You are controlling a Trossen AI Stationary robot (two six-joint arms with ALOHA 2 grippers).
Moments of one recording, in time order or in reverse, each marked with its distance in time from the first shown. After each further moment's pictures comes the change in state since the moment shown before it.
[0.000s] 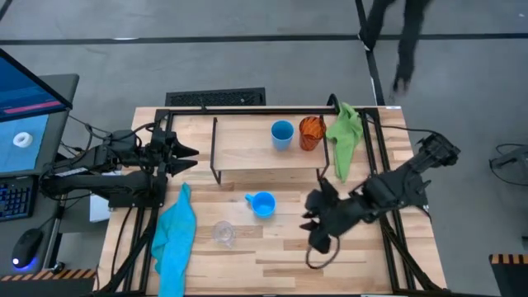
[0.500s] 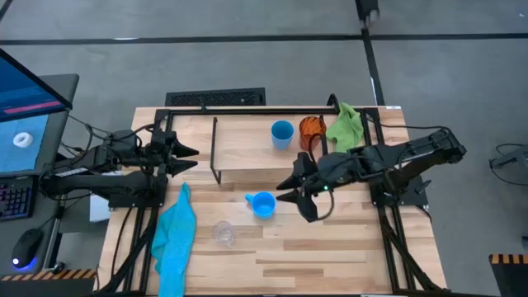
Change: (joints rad) left arm 0.000 0.000 0.000 -0.006 0.000 0.038; right arm -0.277 -0.083 -0.053 0.372 -0.203 -0.404
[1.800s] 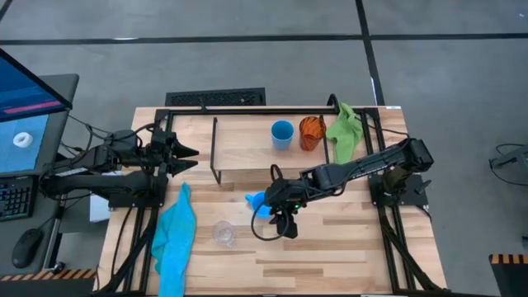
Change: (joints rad) left arm 0.000 0.000 0.000 -0.013 -0.009 -0.046; right arm -0.028 0.332 0.000 -0.066 -0.251 -0.085
